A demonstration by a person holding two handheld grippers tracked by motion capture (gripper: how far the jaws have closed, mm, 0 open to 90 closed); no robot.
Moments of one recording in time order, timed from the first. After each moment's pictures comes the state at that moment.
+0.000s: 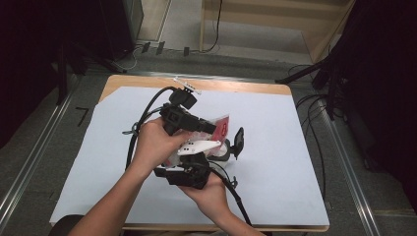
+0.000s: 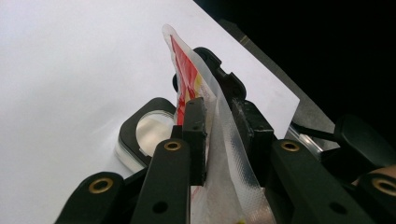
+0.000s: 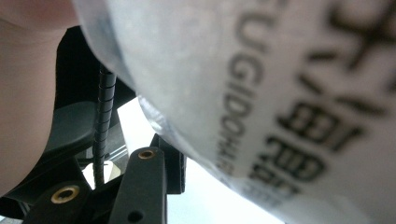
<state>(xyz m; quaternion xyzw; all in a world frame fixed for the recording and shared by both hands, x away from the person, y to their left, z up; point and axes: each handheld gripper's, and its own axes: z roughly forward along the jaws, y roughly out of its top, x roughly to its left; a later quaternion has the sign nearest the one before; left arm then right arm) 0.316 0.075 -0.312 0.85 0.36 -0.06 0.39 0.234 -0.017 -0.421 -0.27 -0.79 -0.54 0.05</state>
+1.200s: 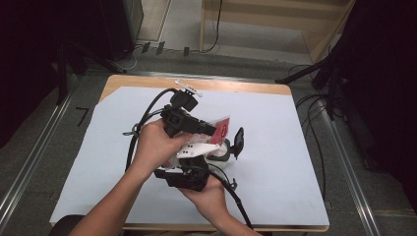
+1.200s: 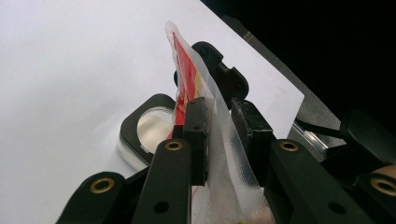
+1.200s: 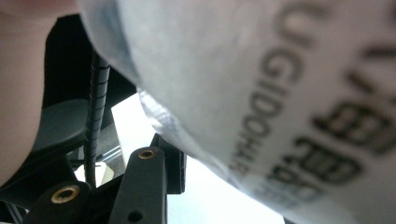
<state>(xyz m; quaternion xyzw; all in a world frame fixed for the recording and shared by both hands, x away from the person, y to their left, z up) 0.314 0.074 -0.316 0.85 0.36 -0.06 0.38 0.230 -0.016 -0.427 -0.27 -0.79 -0.54 0.04</state>
